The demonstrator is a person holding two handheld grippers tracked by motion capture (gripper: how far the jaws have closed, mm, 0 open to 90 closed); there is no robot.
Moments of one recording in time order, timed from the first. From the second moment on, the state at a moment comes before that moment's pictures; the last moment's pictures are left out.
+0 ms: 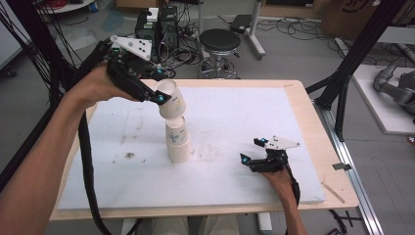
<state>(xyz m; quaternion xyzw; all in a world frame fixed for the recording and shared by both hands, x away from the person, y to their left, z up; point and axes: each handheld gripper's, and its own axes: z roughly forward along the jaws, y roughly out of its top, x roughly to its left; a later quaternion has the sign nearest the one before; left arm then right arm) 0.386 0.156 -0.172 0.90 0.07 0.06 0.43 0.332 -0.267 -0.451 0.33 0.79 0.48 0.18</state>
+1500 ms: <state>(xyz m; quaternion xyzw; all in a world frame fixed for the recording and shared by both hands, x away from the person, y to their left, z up) 0.288 0.168 -0.371 0.77 0.07 0.03 0.64 0.333 -0.267 -0.451 0.32 0.79 0.48 0.18</state>
